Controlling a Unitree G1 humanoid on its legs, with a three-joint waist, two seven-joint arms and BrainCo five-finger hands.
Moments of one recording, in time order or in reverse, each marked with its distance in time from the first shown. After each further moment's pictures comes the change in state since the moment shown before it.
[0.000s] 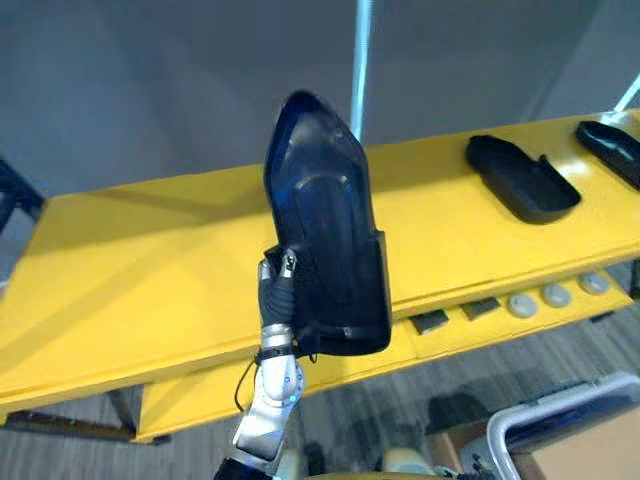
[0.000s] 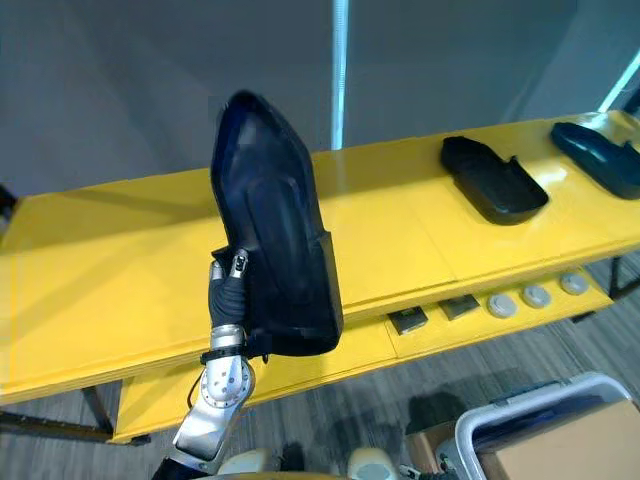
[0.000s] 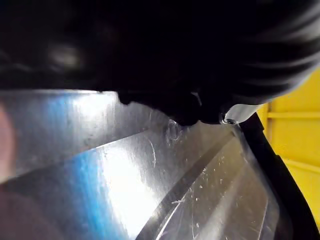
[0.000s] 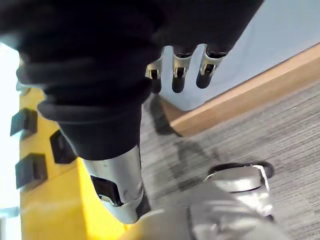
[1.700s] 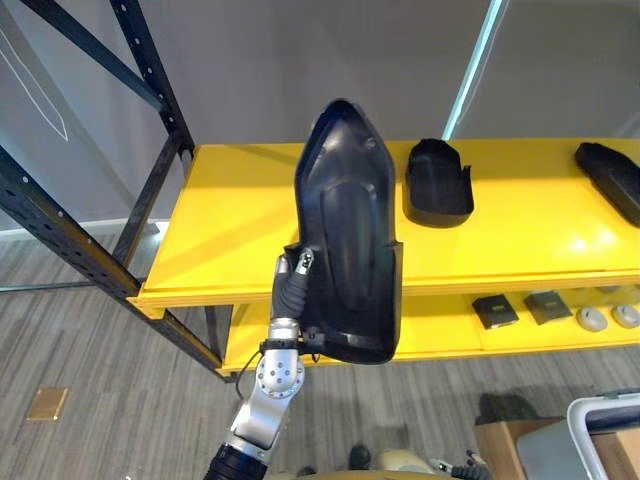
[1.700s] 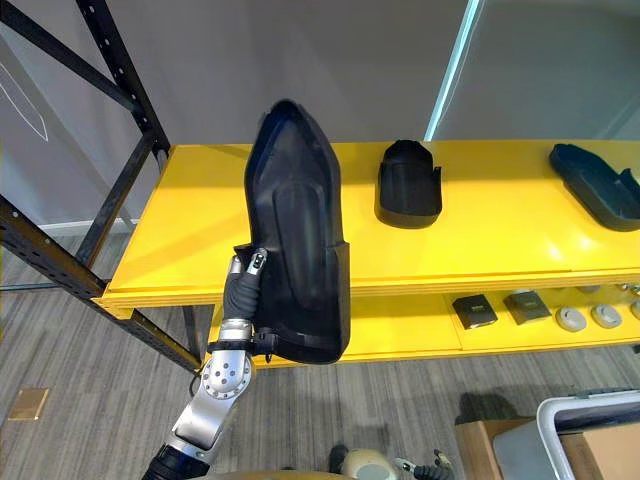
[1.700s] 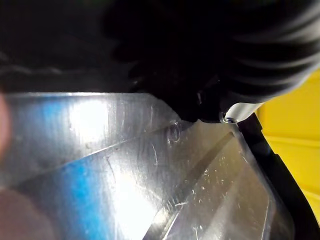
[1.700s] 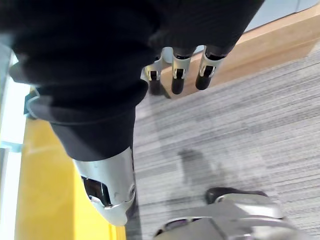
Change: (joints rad) left arm -0.057 0.026 0.018 0.049 -0.035 0.013 -0.062; right arm -0.027 0.009 -0.073 0.050 -0.033 0.024 -0.005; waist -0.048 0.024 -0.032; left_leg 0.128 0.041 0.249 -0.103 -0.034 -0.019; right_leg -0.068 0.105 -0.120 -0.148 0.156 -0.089
